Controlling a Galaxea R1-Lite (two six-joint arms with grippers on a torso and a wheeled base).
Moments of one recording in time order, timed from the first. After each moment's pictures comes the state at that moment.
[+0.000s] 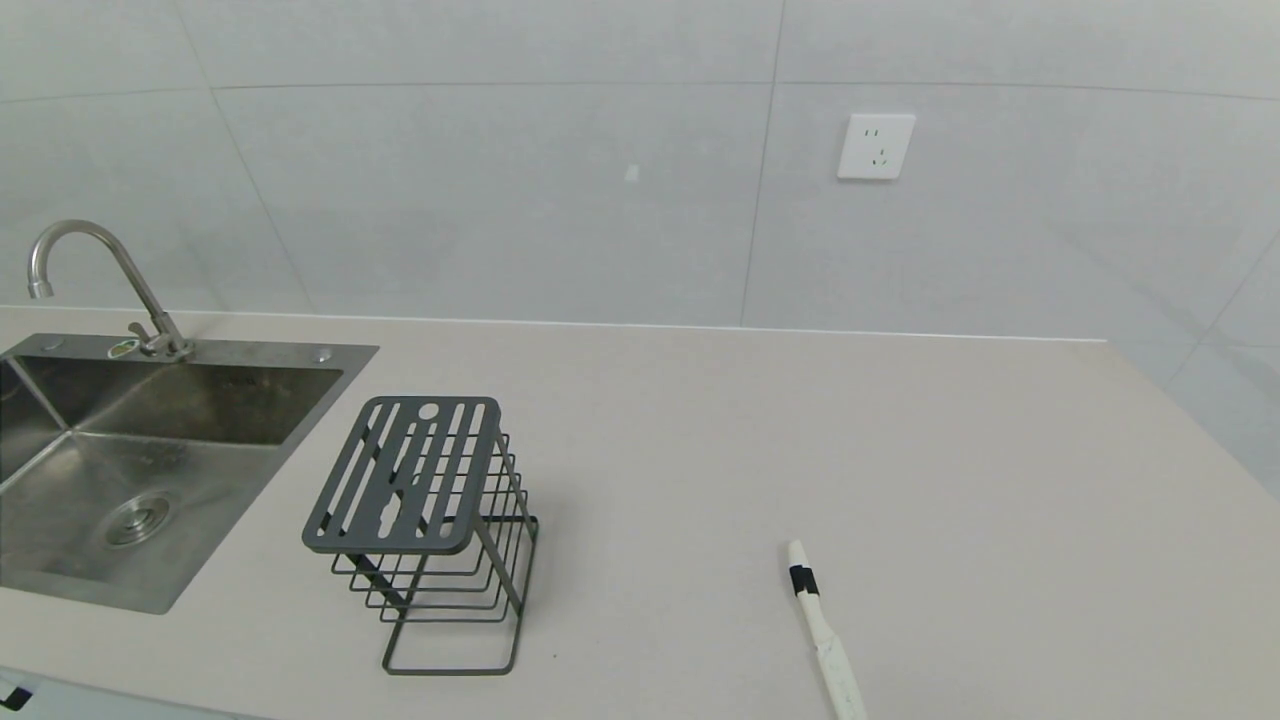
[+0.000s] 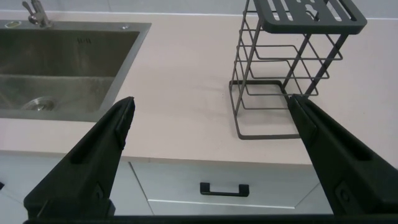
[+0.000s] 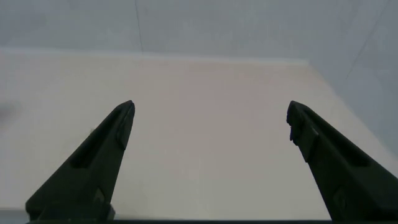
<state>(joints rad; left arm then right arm) 0.00 0.00 0.00 -0.01 -0.04 0.01 -0.01 0.06 -0.13 -0.16 0.05 -0.04</state>
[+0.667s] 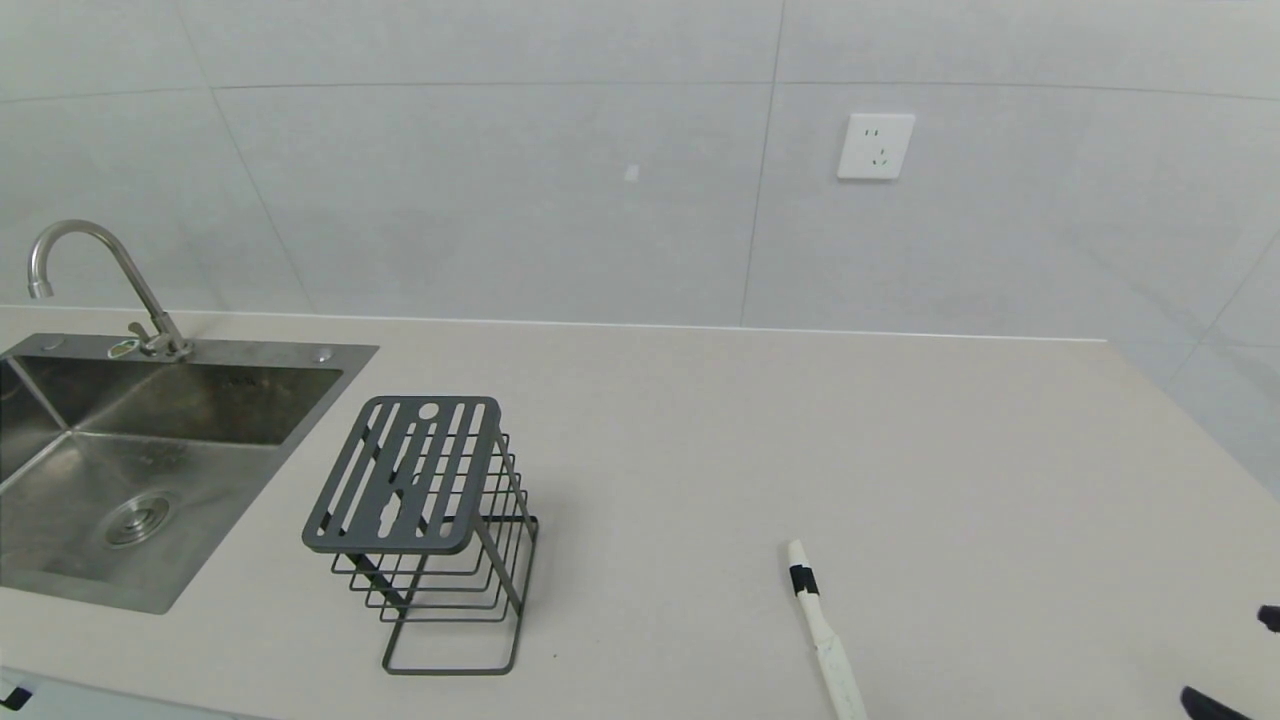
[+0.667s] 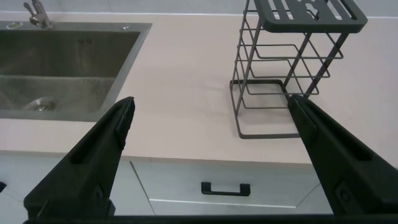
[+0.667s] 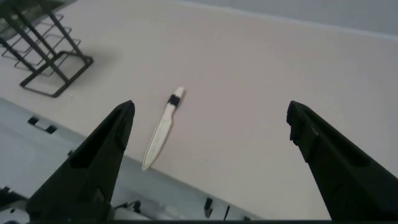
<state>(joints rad) 0.00 0.00 0.00 0.00 -0.03 0.01 0.04 0.61 -0.24 -0.05 0.38 -0.04</state>
